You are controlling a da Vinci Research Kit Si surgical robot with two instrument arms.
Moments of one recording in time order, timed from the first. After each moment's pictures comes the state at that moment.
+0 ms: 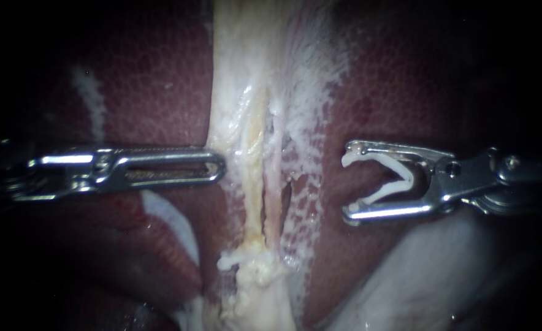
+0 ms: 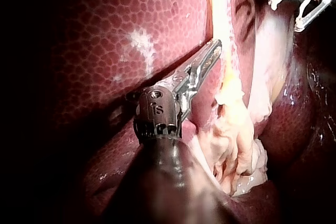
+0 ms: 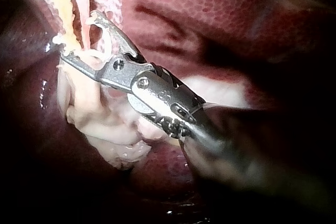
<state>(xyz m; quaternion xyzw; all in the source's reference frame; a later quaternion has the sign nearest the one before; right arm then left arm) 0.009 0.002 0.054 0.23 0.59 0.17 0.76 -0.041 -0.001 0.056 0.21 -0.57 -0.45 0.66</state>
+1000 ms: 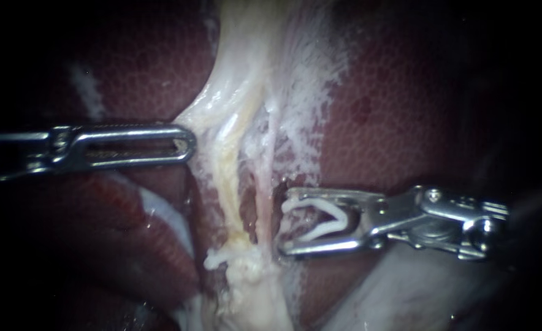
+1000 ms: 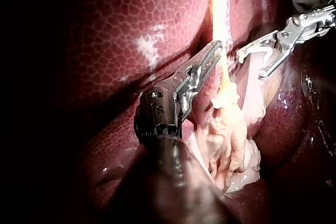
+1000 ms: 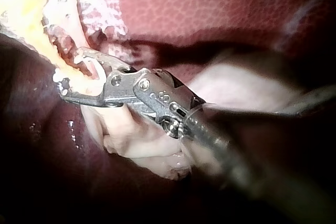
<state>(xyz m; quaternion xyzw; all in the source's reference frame) 0.018 -0.004 0.062 0.34 0.52 0.24 0.74 -0.038 0.001 0.049 0.21 -0.58 -0.45 0.65</state>
